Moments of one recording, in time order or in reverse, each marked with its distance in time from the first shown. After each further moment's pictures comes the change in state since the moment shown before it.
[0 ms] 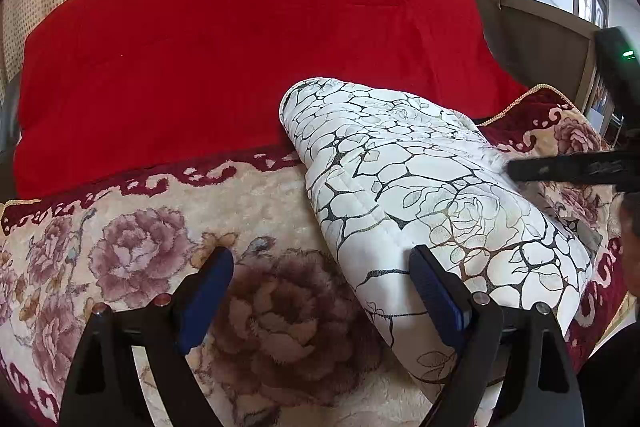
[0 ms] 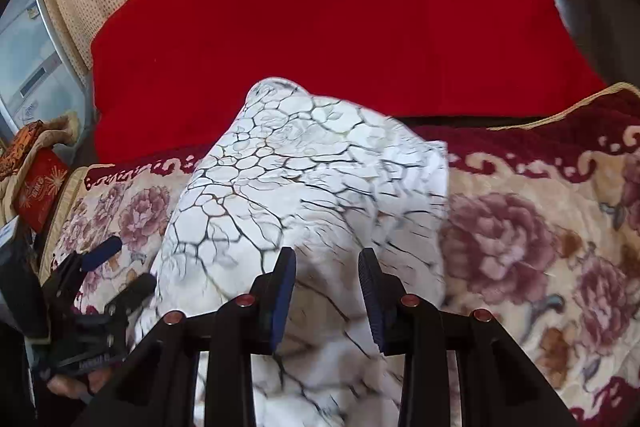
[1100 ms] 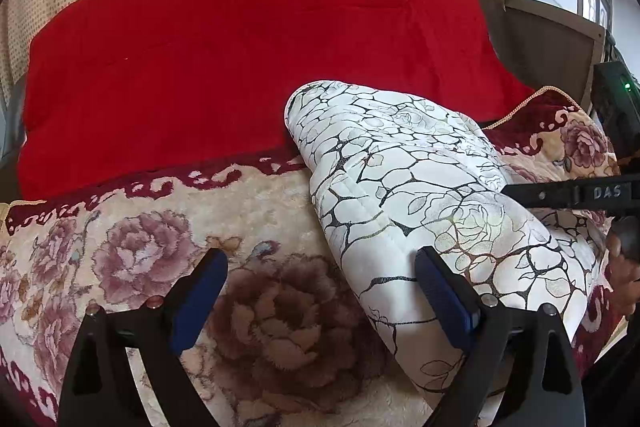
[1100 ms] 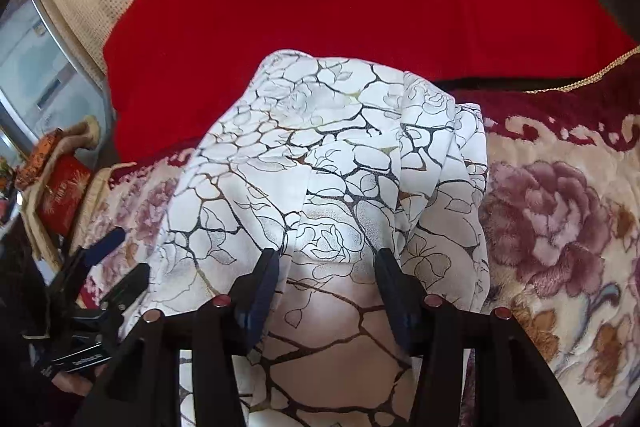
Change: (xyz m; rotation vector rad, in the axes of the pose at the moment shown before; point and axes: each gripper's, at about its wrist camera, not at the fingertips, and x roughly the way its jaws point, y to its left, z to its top) left arm 0.000 0.000 0.000 0.002 -0.020 0.020; right arm 0.013 -0.020 -0.016 0.055 0.006 0.149
